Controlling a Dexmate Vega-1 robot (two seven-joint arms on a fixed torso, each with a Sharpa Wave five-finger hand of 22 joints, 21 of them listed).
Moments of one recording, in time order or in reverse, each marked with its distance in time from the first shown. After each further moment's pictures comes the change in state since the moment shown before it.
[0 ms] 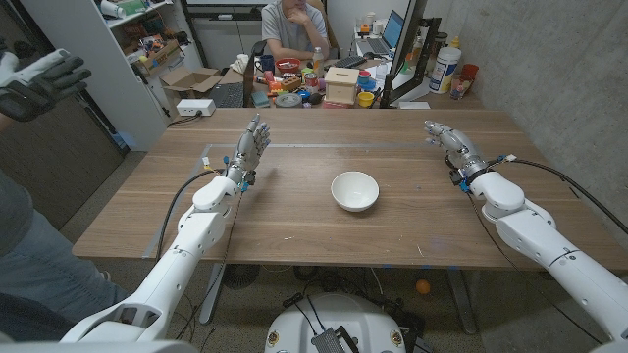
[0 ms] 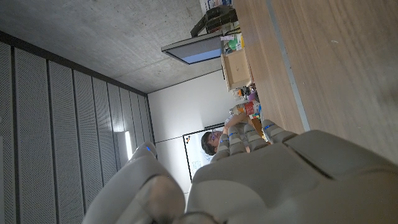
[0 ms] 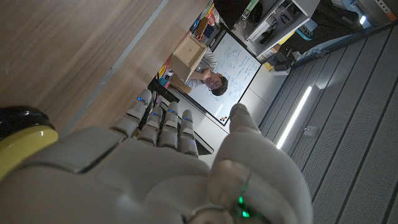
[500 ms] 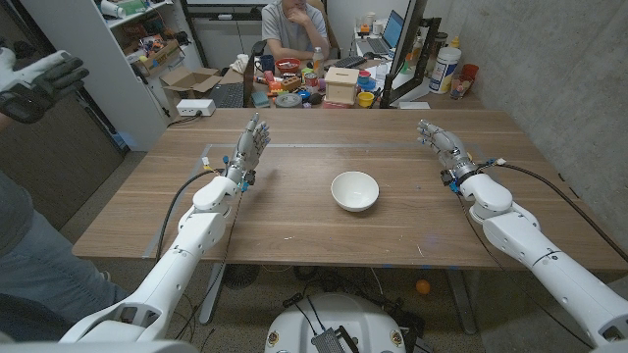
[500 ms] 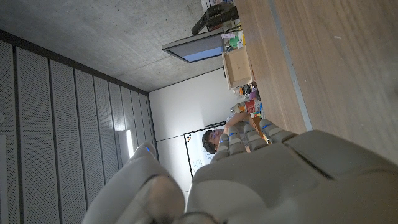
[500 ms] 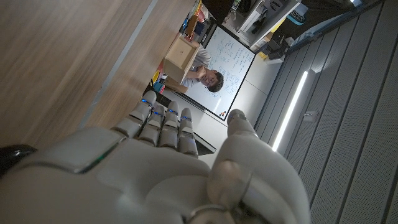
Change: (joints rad) left arm -0.004 0.003 0.007 0.010 -0.004 -0.014 0.008; left_hand -0.004 -0.004 0.003 0.003 -0.004 -0.002 0.002 0.000 0.000 0.000 0.000 0.000 0.005 -0.004 -0.004 0.000 -0.003 0.015 -0.056 0.000 0.000; right arm 0.022 0.062 -0.017 0.039 0.043 0.043 0.019; right_hand -0.044 0.021 0.000 0.025 0.000 0.016 0.044 0.000 -0.005 0.027 0.019 0.000 -0.001 0.024 -0.024 0.003 -0.001 -0.008 -0.057 0.019 0.000
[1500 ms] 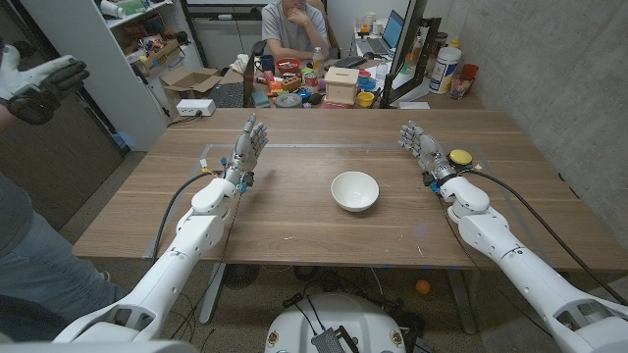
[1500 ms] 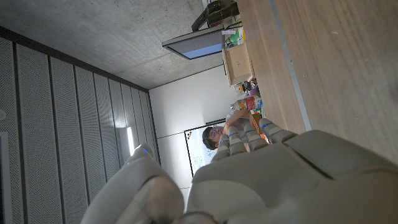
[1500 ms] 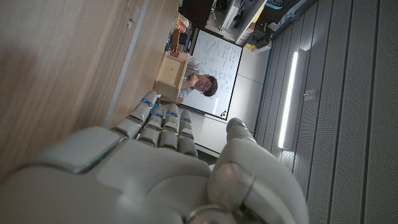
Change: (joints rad) left arm 0.008 0.032 0.032 -0.002 -0.041 -0.030 0.031; left_hand -0.008 -0.019 0.008 0.008 -0.012 -0.020 0.020 -0.004 0.000 -0.011 0.011 0.000 0.009 -0.004 0.004 0.000 0.000 0.009 -0.017 0.000 0.000; right arm 0.090 0.152 -0.046 0.168 0.115 0.069 0.130; right_hand -0.084 0.018 -0.016 0.063 -0.004 -0.014 0.030 -0.008 0.000 -0.015 0.005 -0.008 -0.009 0.008 -0.007 0.000 0.002 0.008 -0.022 0.037 0.000
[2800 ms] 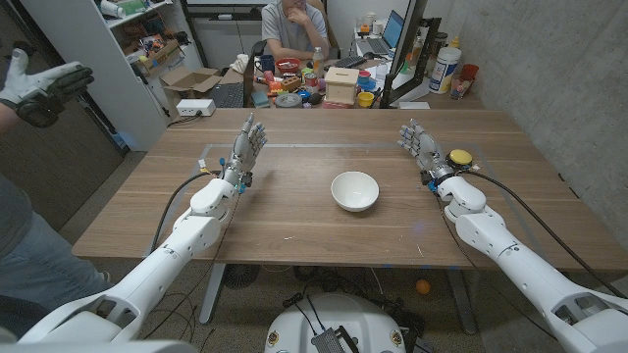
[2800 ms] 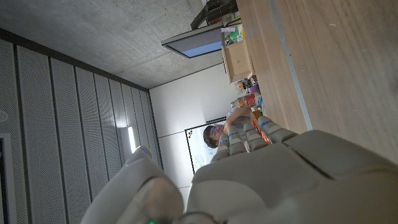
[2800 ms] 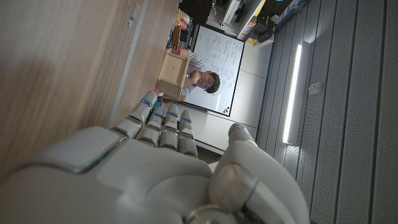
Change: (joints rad) left arm -0.033 0.130 0.163 0.019 -0.143 -0.091 0.094; left_hand -0.016 -0.013 0.003 0.003 -0.020 0.003 0.004 0.000 0.000 0.007 0.007 0.000 0.021 0.013 0.003 0.000 0.003 0.028 0.001 0.005 0.000; right arm 0.035 -0.005 -0.054 0.043 0.060 0.017 -0.023; right_hand -0.056 -0.007 -0.028 0.036 -0.003 -0.004 -0.004 -0.008 -0.005 -0.006 -0.001 -0.008 0.000 -0.003 -0.004 0.000 0.008 -0.010 0.000 0.016 0.000
